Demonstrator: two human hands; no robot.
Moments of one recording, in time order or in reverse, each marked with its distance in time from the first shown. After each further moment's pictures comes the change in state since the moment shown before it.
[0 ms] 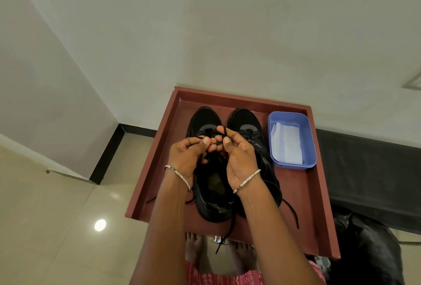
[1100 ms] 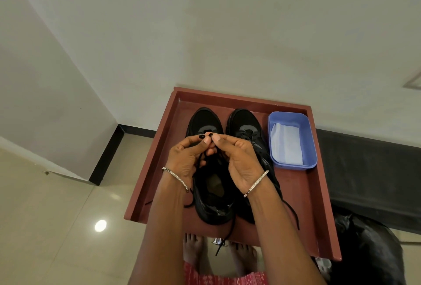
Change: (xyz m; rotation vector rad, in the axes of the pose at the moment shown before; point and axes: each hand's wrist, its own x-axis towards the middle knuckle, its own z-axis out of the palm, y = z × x) left_hand -0.001 0.007 0.001 -0.084 -0.046 -0.116; right_hand -0.005 -0.012 -0.012 -0.115 -0.278 0.018
